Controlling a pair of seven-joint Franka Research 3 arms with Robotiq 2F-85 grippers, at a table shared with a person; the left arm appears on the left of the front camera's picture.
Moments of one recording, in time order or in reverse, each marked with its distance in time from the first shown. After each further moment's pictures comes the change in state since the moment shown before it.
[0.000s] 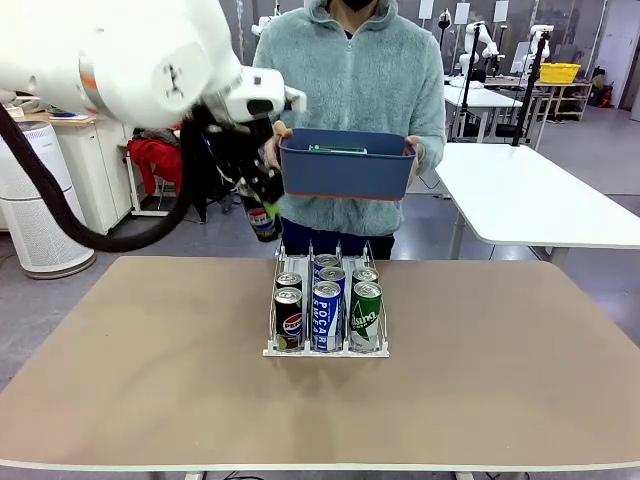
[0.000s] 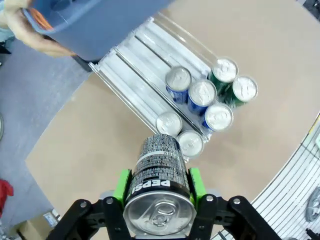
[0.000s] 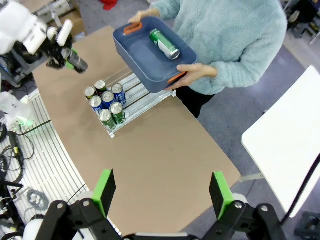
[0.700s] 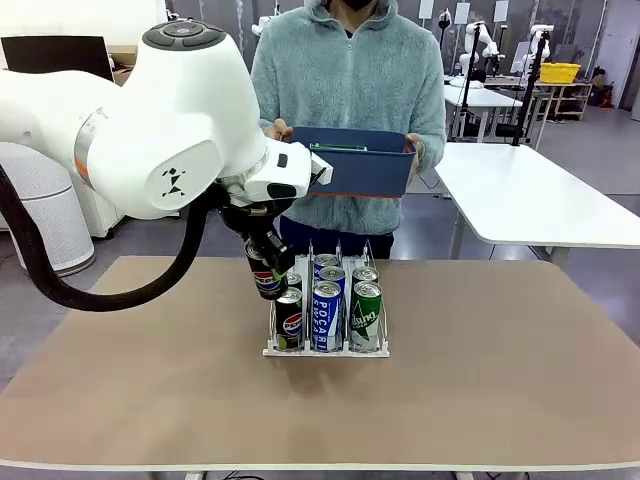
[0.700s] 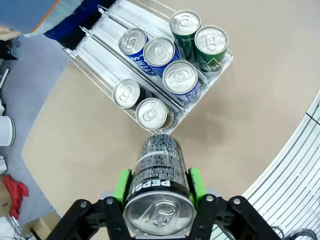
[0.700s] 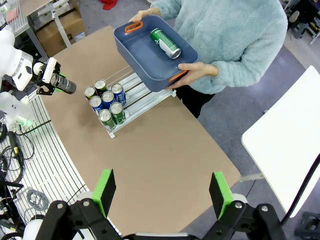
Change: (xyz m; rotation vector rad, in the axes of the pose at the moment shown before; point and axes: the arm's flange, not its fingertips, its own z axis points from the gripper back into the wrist) left arm -0.052 -0.082 -0.024 0.058 0.036 -0.100; right arm 0.000 0.000 0.000 0.000 0.000 0.000
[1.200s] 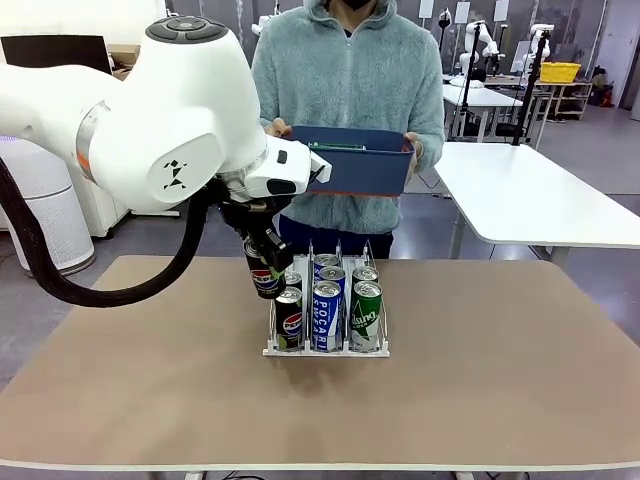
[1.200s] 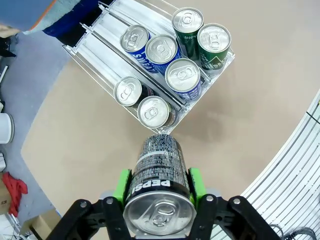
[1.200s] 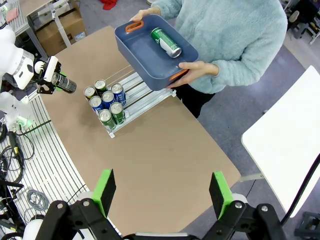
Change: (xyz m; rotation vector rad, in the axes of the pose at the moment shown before) left arm 0.002 0.004 0.000 -0.006 0.015 0.005; right arm 0.000 0.000 0.000 0.000 0.000 0.000
